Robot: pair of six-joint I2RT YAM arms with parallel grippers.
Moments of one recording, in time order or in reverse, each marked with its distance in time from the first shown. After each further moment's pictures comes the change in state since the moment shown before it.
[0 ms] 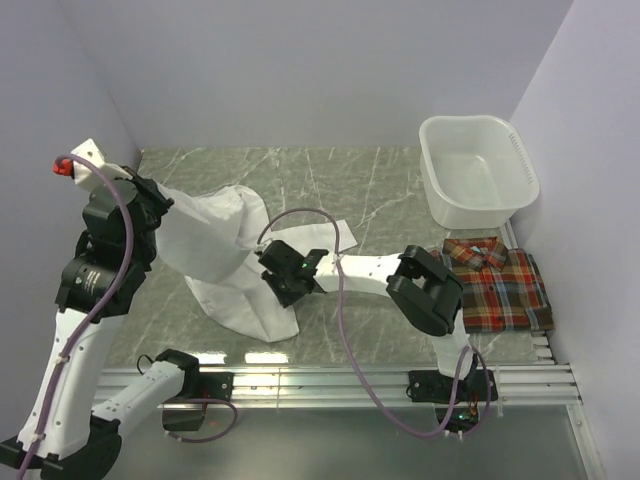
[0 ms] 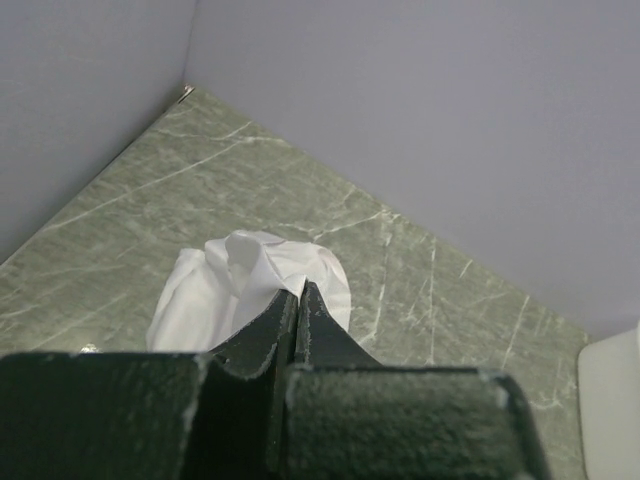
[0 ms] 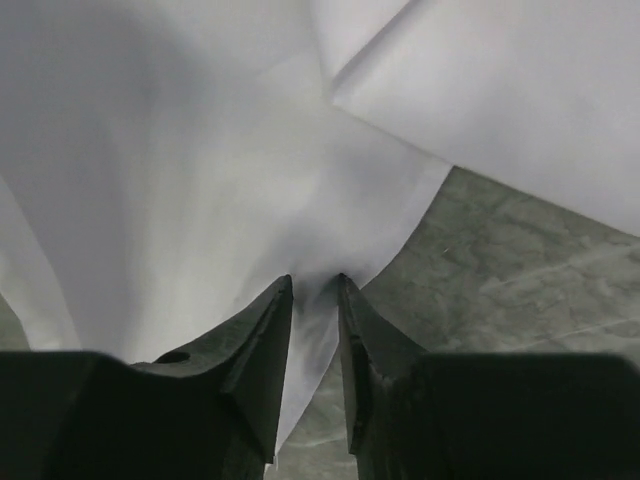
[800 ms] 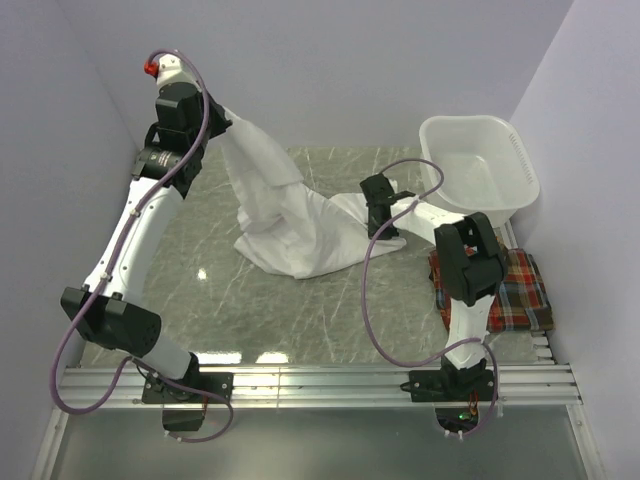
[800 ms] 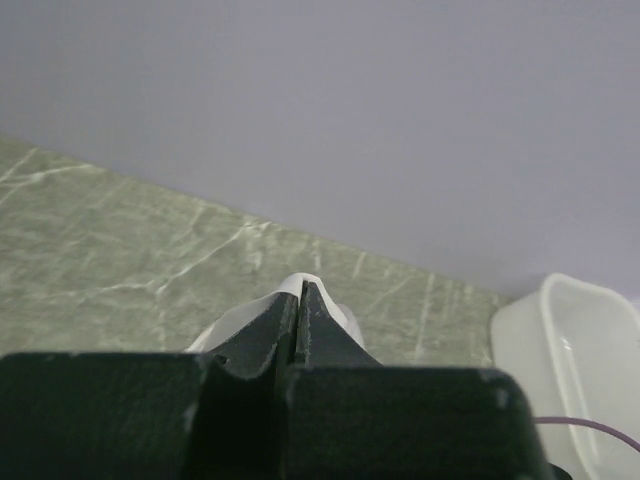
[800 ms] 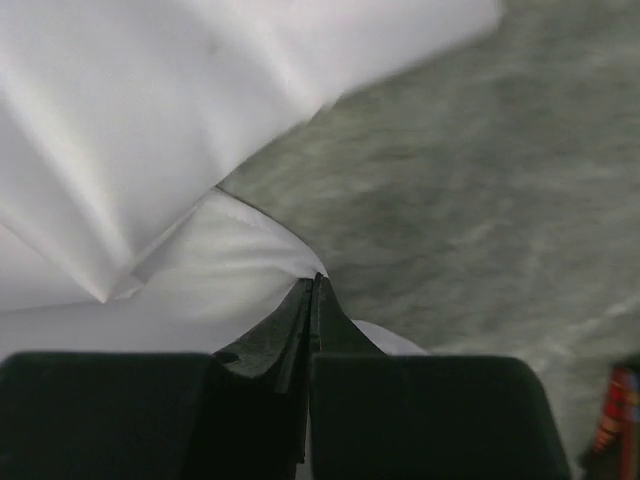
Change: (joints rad) left arm 0.047 0.662 0.395 0.274 0.330 0.026; right arm -0.636 -0.032 -0.019 -0.101 0.240 0.032
